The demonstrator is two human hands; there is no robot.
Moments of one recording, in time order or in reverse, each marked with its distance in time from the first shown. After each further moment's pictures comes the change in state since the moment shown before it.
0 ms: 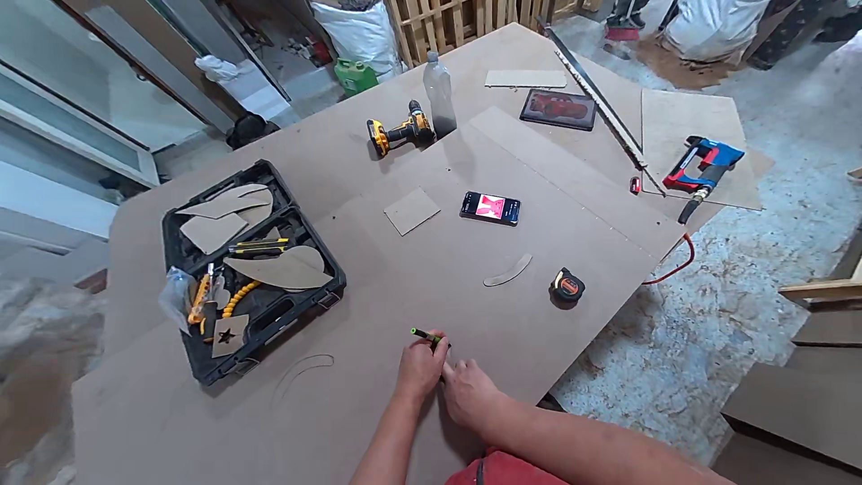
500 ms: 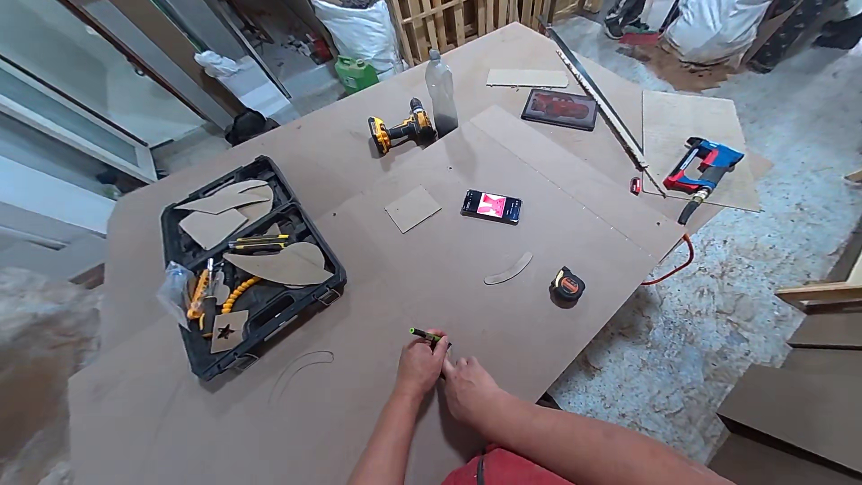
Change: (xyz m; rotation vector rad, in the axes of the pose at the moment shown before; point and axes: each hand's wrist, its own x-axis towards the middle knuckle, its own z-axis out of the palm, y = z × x) left_hand -0.002 0.001 -0.002 -0.012 -0.022 -0.028; right_hand -0.002 0.000 -0.001 -0.017 0.007 0.001
